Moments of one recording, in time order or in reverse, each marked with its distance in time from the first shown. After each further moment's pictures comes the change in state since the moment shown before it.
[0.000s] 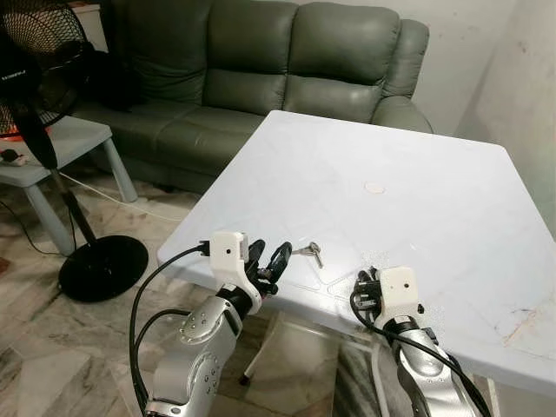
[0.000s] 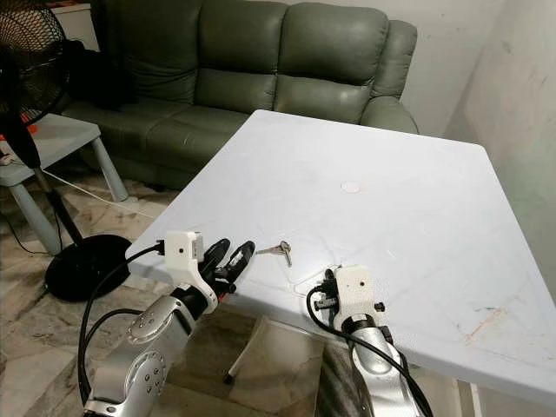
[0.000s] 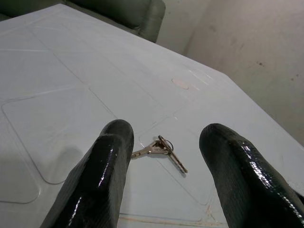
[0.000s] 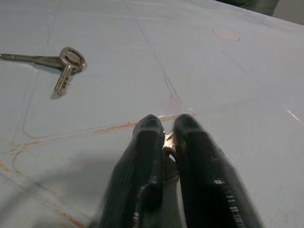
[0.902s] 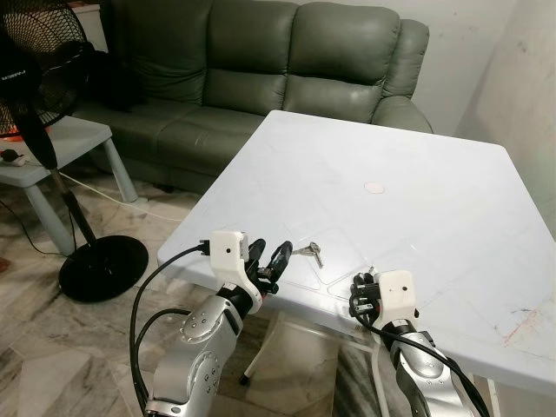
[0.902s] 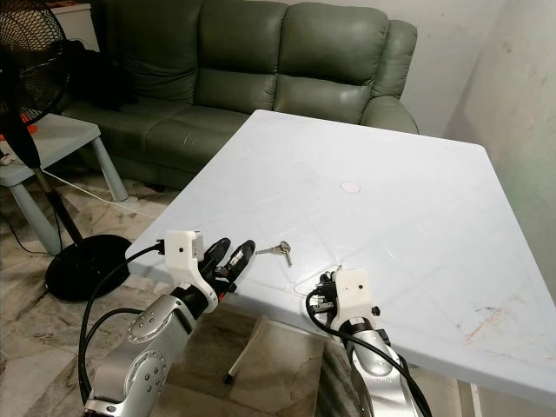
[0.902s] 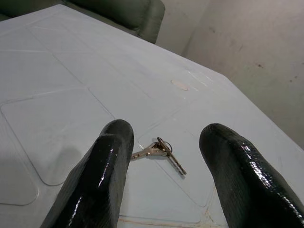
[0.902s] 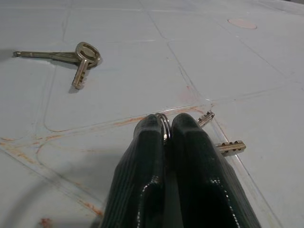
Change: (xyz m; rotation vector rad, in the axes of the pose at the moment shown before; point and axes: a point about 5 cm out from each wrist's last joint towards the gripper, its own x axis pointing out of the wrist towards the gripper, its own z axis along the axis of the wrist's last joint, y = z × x) left arm 0.000 -0.001 0.001 -0.007 -0.003 -0.003; right arm 0.000 0.003 -0.002 0.049 0.018 0.025
